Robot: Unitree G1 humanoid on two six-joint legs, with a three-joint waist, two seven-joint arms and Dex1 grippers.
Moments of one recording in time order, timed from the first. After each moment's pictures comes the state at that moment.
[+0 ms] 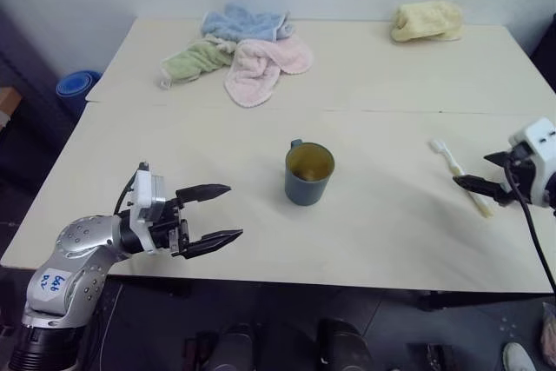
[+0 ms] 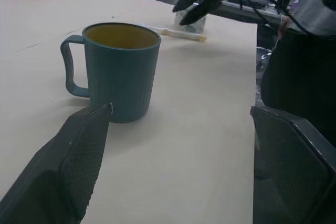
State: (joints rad) left arm -0.08 0.68 0.15 -0.34 -0.70 0.34 -1.01; right arm -0.55 -1.09 -0.05 0.38 0.30 0.63 0.96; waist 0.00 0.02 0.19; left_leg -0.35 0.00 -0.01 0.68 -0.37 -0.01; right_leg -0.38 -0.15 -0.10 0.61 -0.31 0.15
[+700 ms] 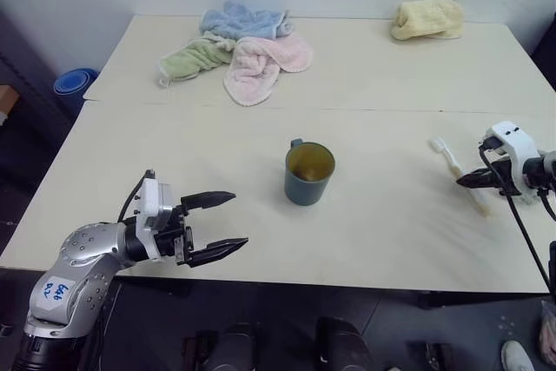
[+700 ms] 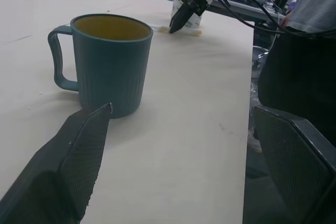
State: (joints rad) left arm -0.03 0.67 0.16 -0.39 -0.70 0.36 -0.99; right arm -1.01 -0.97 0.15 1.14 -0.02 0.46 1.22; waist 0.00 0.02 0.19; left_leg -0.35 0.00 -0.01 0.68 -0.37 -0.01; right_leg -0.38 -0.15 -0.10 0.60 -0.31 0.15
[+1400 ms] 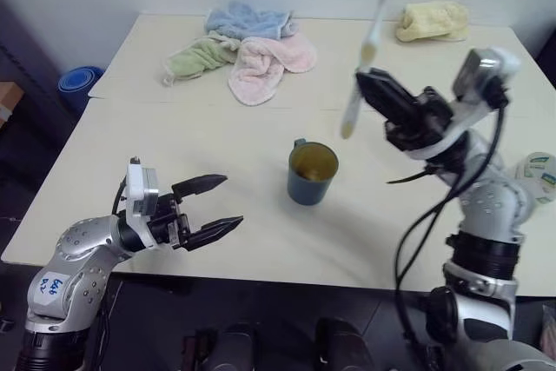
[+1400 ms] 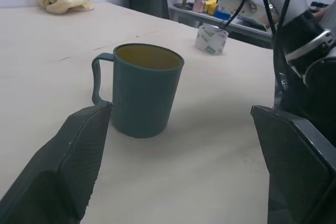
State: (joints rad) left arm -0.09 0.62 0.21 -0.36 -0.74 0.39 -0.93; right arm -0.61 -0.26 -0.23 -0.15 0.80 0.55 0.98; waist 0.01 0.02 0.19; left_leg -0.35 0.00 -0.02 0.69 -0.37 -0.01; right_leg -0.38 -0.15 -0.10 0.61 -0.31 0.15
